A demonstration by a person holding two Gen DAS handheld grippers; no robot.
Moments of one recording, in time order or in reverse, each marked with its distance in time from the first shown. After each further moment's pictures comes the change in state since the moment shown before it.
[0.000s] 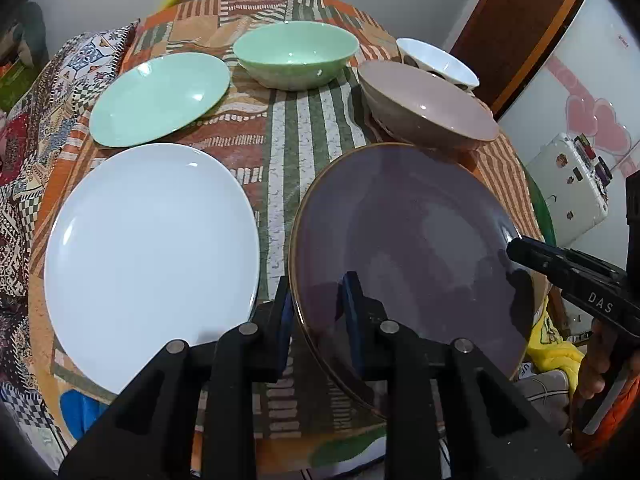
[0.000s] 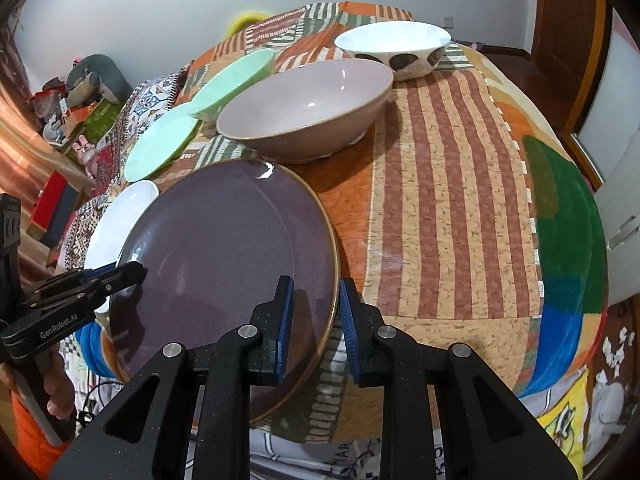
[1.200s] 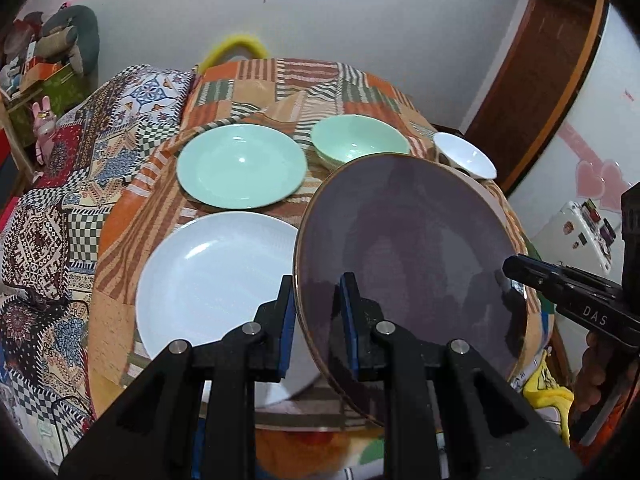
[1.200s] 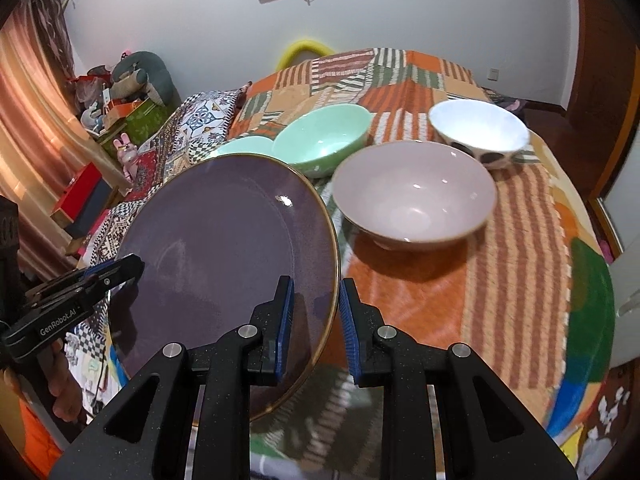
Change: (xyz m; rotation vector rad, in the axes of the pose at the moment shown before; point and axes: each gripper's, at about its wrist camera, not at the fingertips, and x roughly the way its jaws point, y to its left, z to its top) left arm -0.086 0.048 0.005 -0.095 -0.244 0.060; right arm -0.016 0.069 0.041 -0.150 -0.107 0.065
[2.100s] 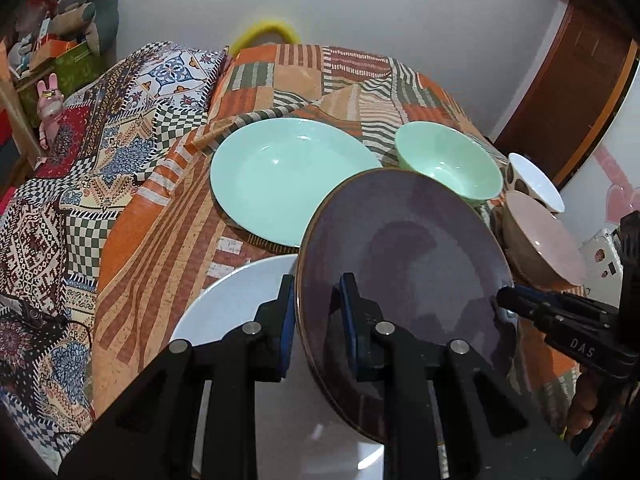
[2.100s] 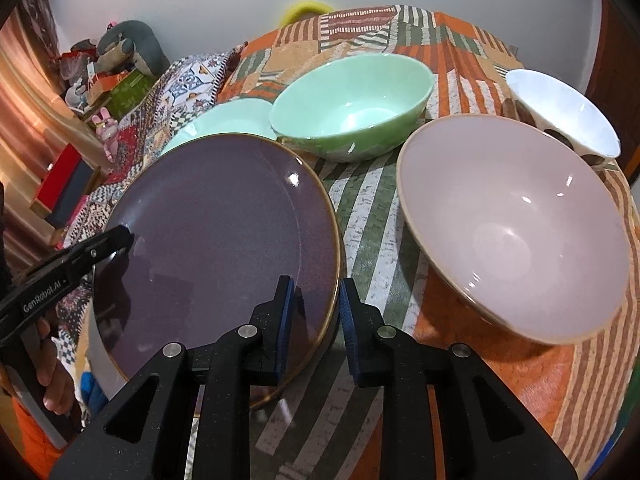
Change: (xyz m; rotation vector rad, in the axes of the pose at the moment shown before) left arm 0.077 0.080 0.038 -0.075 0.017 0.058; right arm 0.098 0.023 0.027 -0.011 0.114 0.004
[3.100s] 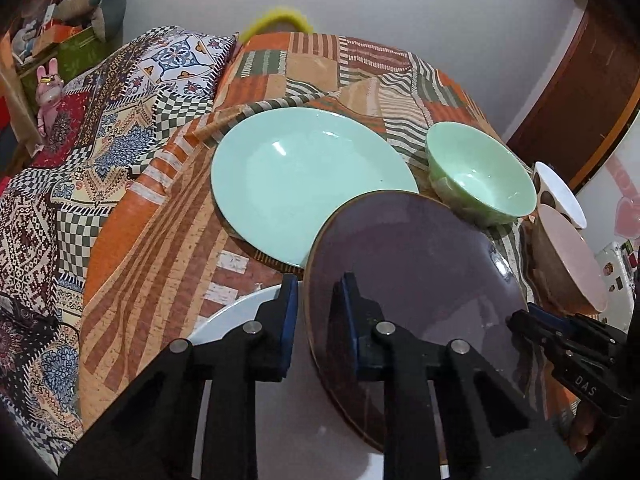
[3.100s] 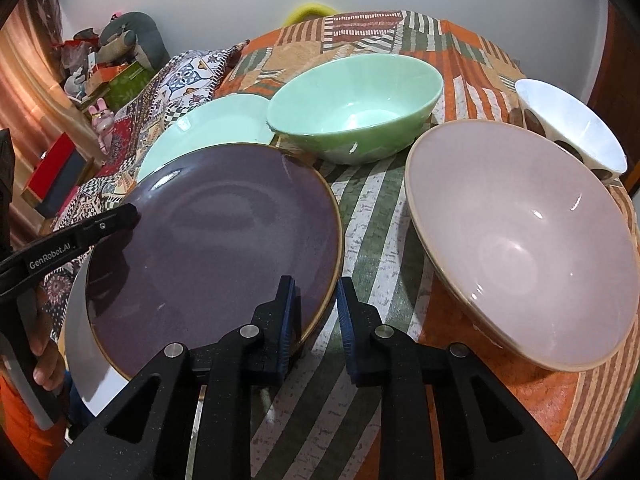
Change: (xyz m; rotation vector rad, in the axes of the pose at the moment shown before) left arm 0.042 0.016 0.016 -0.041 0.028 0.013; right arm 0.018 0.001 0.001 -0.047 -0.011 -0.036
